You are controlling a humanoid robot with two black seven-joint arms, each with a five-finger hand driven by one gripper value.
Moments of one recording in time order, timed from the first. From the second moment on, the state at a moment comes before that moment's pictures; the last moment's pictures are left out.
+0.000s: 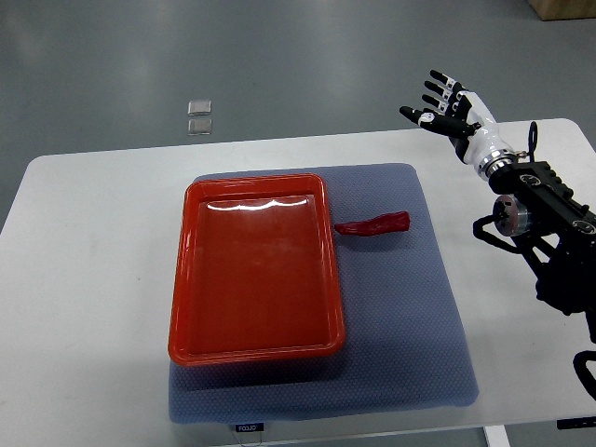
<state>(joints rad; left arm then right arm) -0.03 0.00 -0.05 -0.10 0.12 -0.15 0.03 0.69 -0.20 1.02 0.79 -0.74 -0.04 0.19</state>
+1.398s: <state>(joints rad) -0.03 0.00 -0.05 -0.10 0.12 -0.16 0.03 0.96 -0.49 0.12 0.99 -1.31 0.07 0.27</state>
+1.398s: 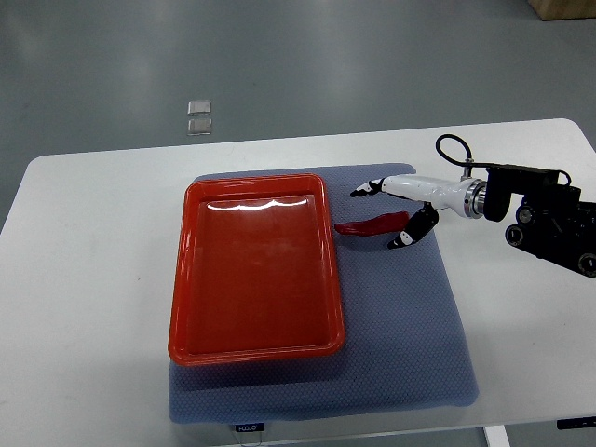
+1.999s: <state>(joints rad) -0.03 0.00 -0.05 -0.10 0.12 -0.15 0.03 0.95 -0.46 0.11 0.92 -1.39 0.04 0.26</state>
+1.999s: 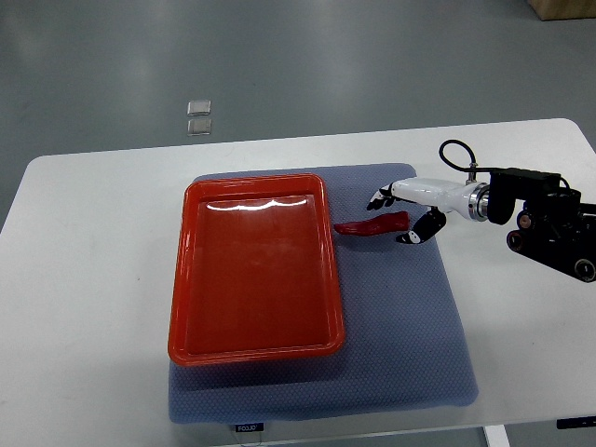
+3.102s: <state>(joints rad) -0.03 0.00 -0.05 -0.10 0.12 -0.15 0.03 1.05 -0.44 0.12 0.90 -1.37 -0.01 0.25</state>
